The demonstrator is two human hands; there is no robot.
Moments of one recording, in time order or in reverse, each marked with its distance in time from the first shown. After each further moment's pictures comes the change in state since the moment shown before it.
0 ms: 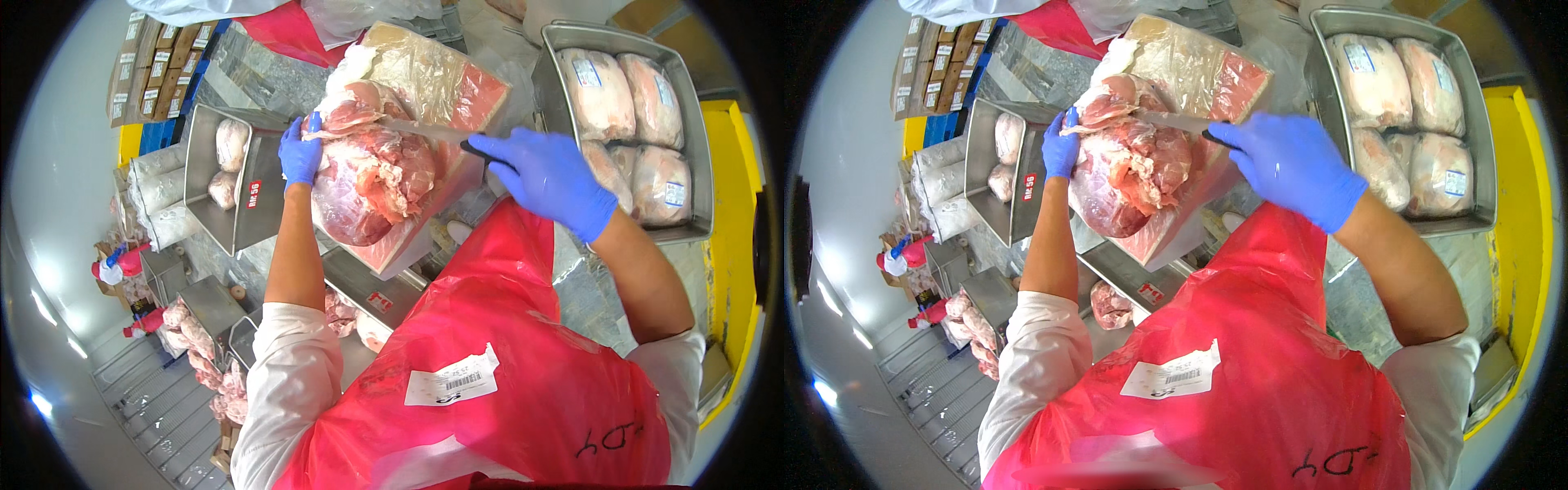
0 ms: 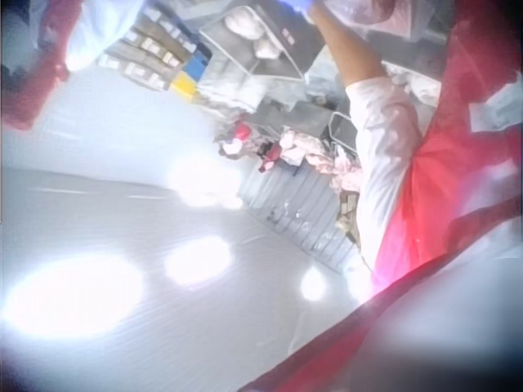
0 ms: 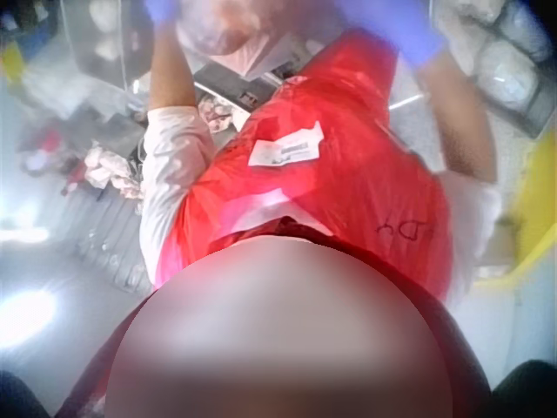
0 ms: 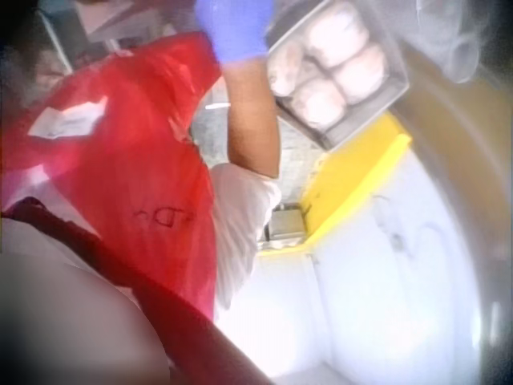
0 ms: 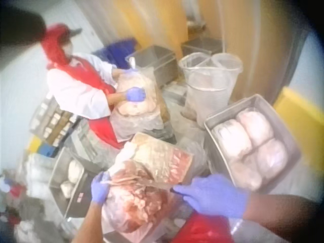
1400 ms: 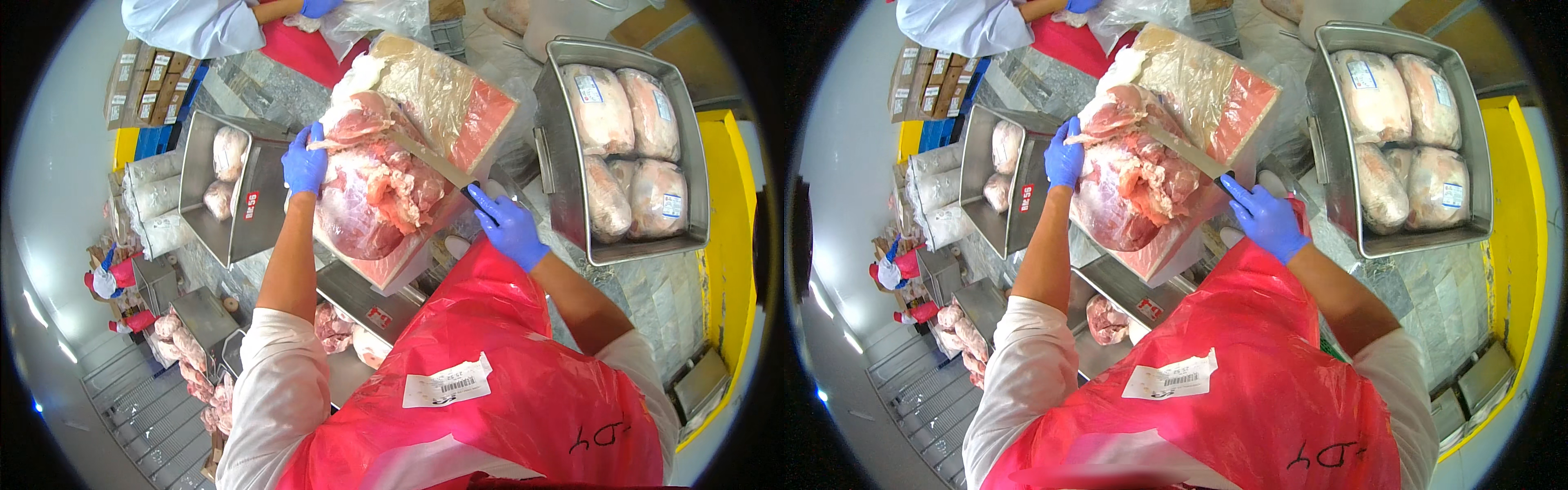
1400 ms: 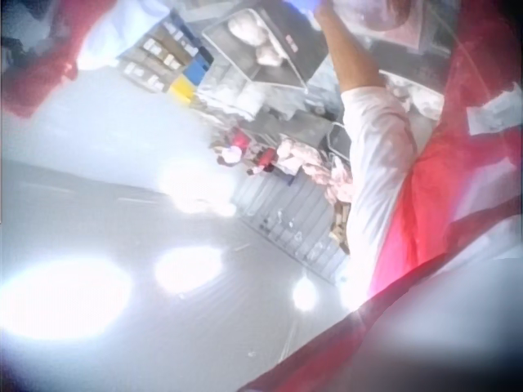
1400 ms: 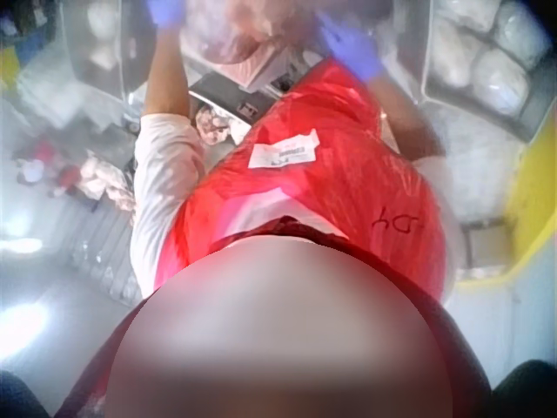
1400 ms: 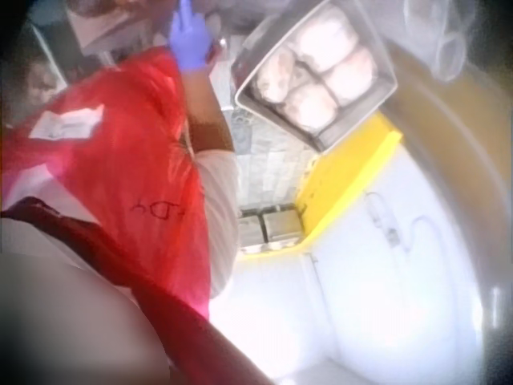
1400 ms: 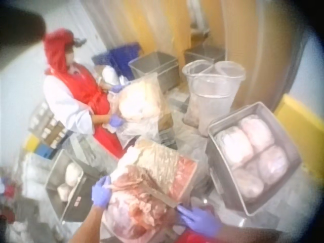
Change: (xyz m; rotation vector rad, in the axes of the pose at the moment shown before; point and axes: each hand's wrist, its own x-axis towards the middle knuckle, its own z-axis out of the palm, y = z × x) left_hand -0.007 0.016 -0.015 -0.001 -0.043 -0.026; right_hand -0.049 0.003 0.199 0.203 0.300 0.147
